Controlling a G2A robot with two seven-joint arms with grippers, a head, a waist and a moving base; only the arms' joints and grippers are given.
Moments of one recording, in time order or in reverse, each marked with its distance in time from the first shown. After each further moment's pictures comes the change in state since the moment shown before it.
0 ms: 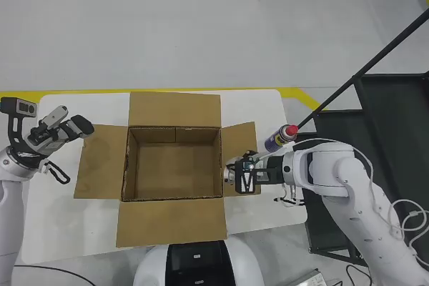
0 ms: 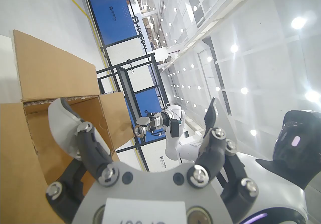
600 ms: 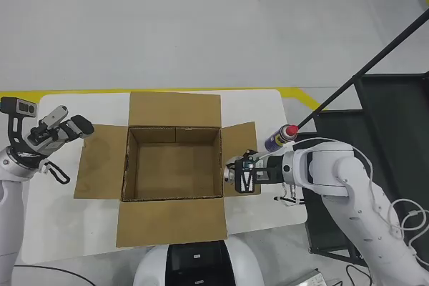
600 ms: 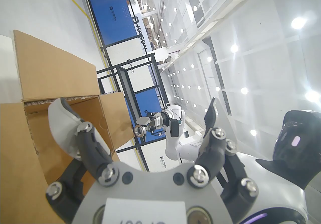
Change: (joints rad) left arm 0.000 0.000 0.000 0.000 0.000 0.000 0.000; right arm -0.007 0.001 0.006 -0.002 0.015 0.006 -0.020
